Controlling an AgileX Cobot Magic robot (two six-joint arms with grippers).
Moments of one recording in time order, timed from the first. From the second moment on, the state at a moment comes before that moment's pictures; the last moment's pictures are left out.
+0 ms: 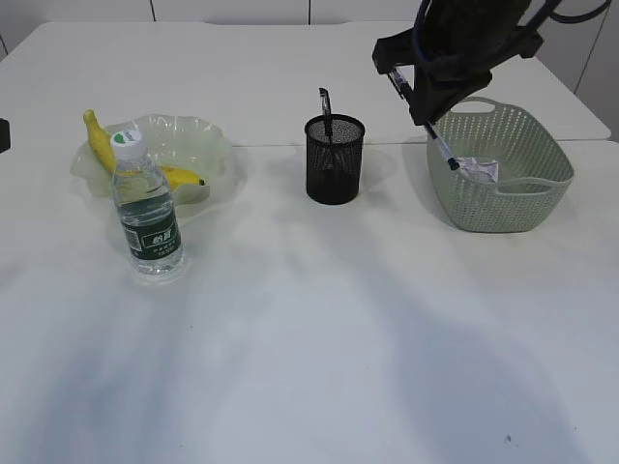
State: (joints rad) left arm -0.01 1.00 -0.61 1.85 -0.34 -1.82; right arm 0.33 1.93 -1.90 0.02 1.24 0.06
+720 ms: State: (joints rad) left arm -0.01 1.00 -0.61 1.85 -0.34 -1.82; right arm 0.32 1.90 -1.80 0.03 1.03 -0.02
